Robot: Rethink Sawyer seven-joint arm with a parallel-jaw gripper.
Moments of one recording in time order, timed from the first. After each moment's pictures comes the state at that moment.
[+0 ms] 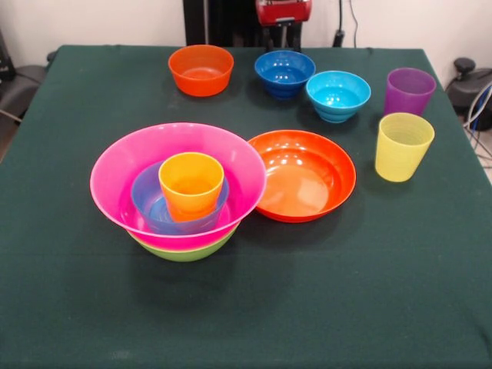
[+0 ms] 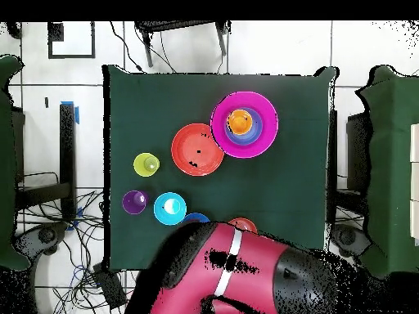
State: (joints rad) arm -0.33 -0.21 -0.10 2.29 -0.43 -0.65 1.76
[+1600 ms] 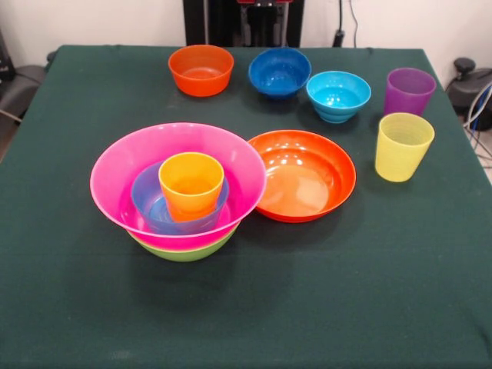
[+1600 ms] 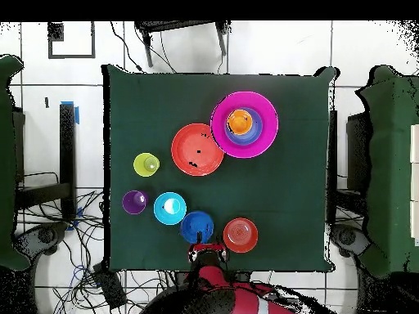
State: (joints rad) arm -0.38 -0.54 -0.10 2.35 -0.45 -0.65 1.76
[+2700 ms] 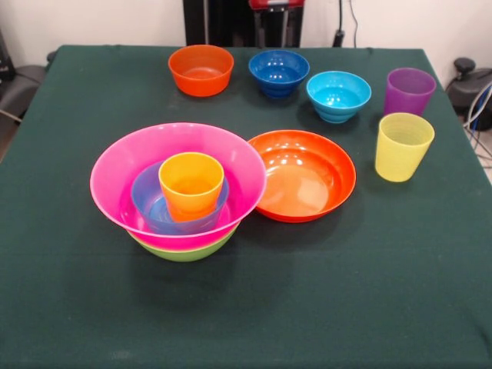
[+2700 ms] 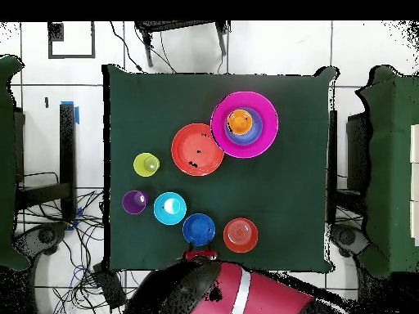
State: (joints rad) arm -0.34 -0.43 -0.11 2.34 -0.45 -0.65 1.76
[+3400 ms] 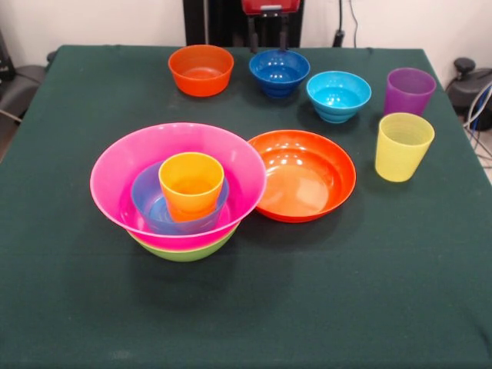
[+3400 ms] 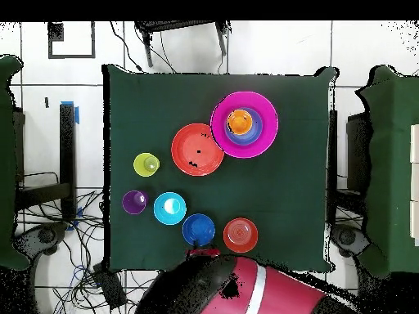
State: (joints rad) arm -0.38 -0.42 -0.10 2.33 -0.45 -0.65 1.76
